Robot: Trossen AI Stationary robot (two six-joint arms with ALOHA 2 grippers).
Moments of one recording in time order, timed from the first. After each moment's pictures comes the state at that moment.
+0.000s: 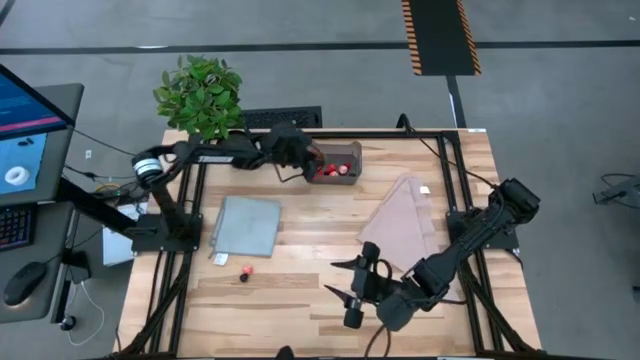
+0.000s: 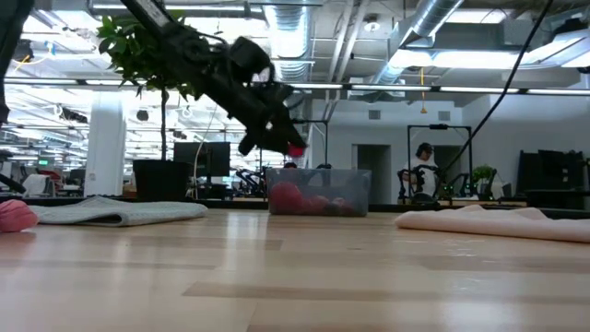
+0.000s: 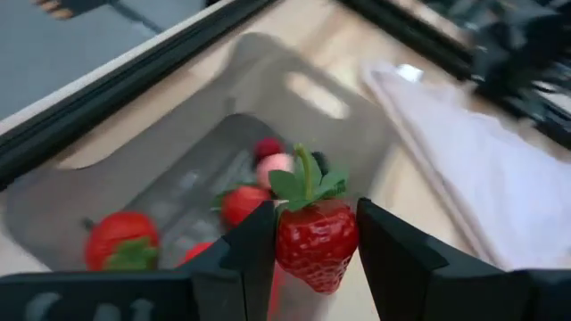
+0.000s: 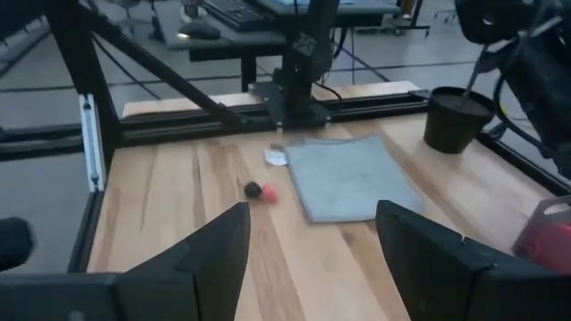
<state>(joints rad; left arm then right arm) 0.51 1.74 1.03 0.14 0.21 -0.27 0.69 1.72 1.31 -0.13 0.90 0.35</state>
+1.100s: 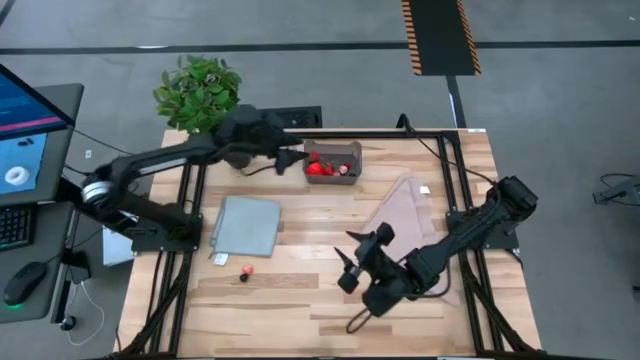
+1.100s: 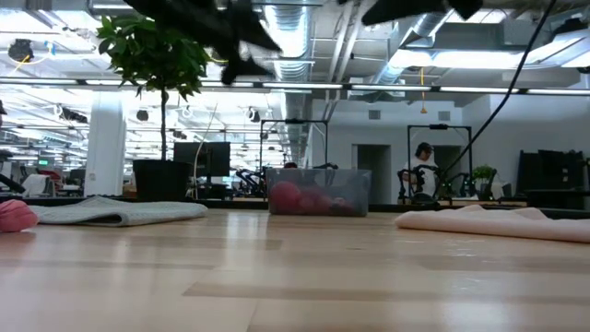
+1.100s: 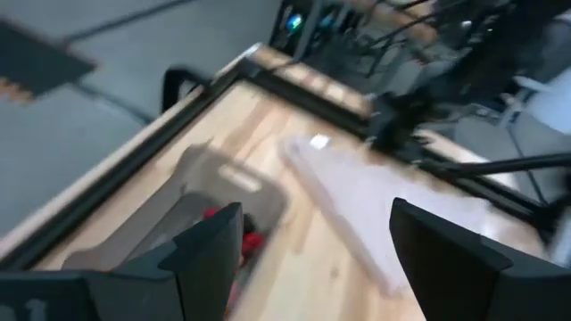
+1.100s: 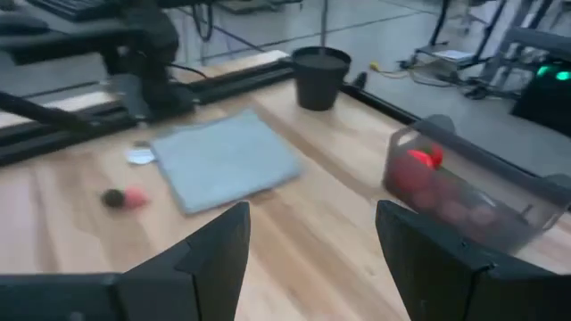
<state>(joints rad) 0.52 1.32 1.06 -0.10 0.34 -0.22 0.62 1.71 1.28 -0.51 1.10 0.81</state>
